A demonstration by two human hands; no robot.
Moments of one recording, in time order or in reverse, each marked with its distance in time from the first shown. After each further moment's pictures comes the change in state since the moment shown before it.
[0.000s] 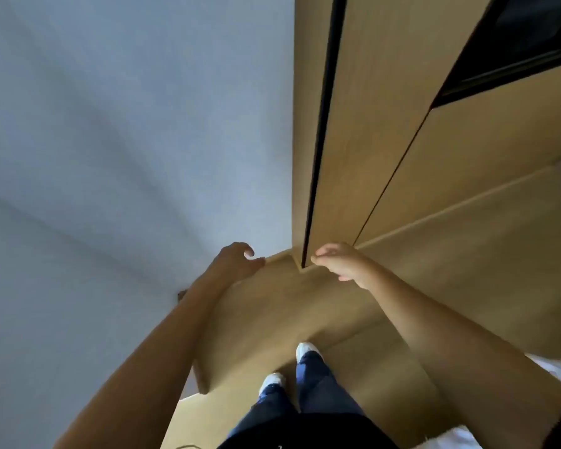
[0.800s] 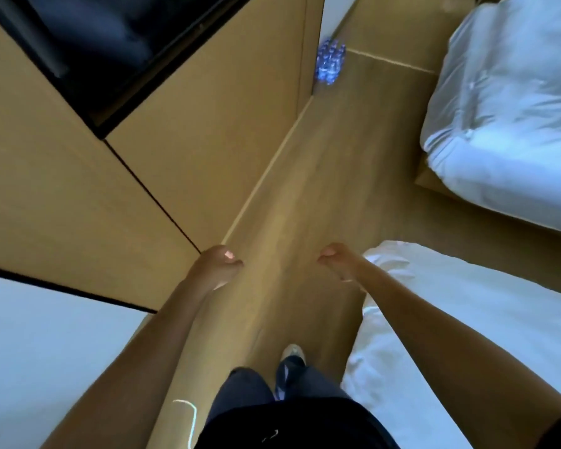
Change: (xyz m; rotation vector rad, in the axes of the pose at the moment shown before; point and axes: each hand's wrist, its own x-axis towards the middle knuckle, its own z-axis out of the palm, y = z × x) left_hand 0.033 0.362 0.272 0.341 -0.334 0.434; right_hand -0.083 0.337 -0.276 0.434 0.527 0.342
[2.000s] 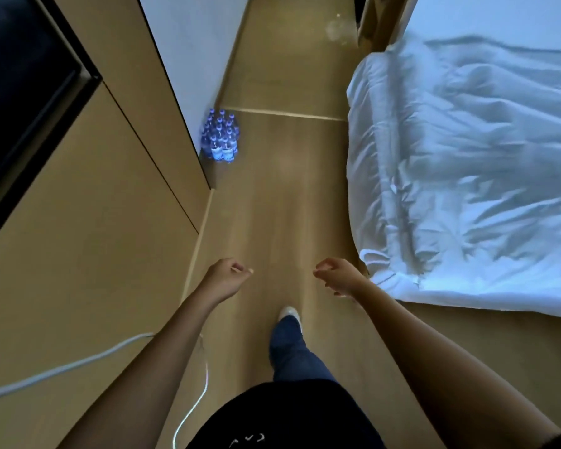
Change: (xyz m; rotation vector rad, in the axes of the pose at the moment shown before) left_hand 0.643 0.617 -0.012 -0.005 -0.231 0.196; right_hand 0.544 -0.145 -0.560 0.227 0.175 0.120
